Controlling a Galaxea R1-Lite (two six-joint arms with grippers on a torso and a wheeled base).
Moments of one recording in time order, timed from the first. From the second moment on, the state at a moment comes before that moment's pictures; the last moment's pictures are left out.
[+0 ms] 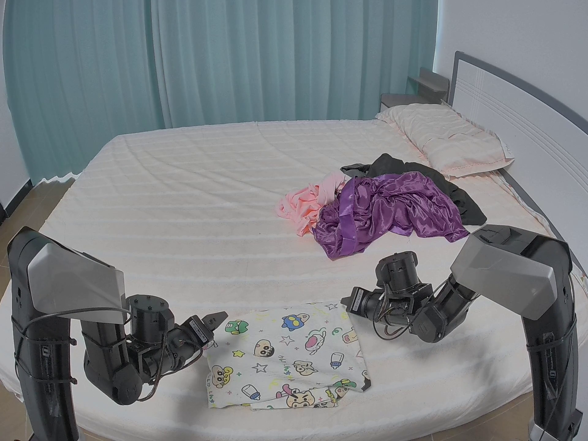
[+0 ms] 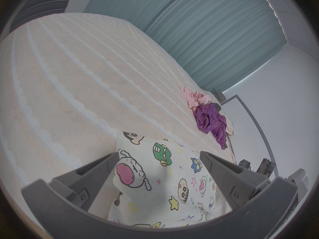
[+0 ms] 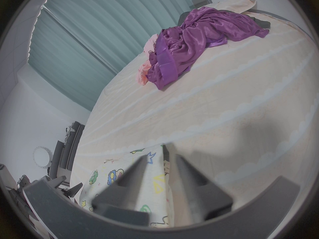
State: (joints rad) left arm -0.32 2.31 -0.32 -1.46 -0.02 -0.89; right arm 0.47 2.47 -1.07 -0.77 0.05 0.70
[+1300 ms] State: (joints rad) left arm -0.32 2.33 -0.32 -1.46 -0.02 -0.89; right arm 0.48 2.55 -1.22 -0.70 -0.02 0.70
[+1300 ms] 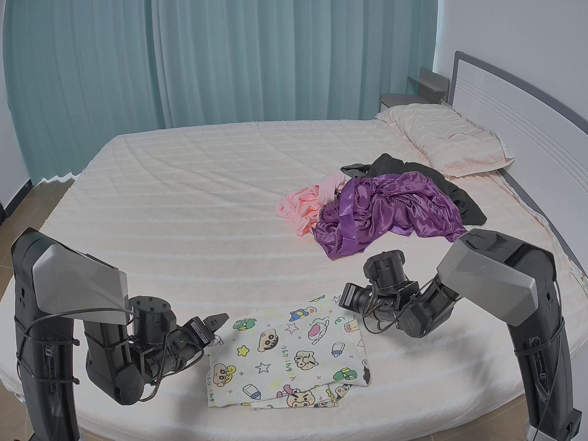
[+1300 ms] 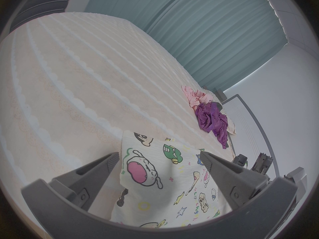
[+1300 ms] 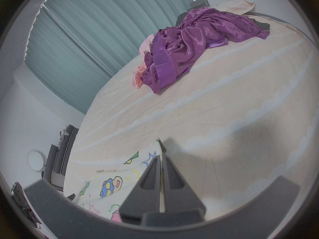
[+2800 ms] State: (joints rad) left arm -0.53 2.45 -0.40 -1.46 0.21 -0.82; right arm 0.46 2.22 -0.75 -0.93 -0.13 0.71
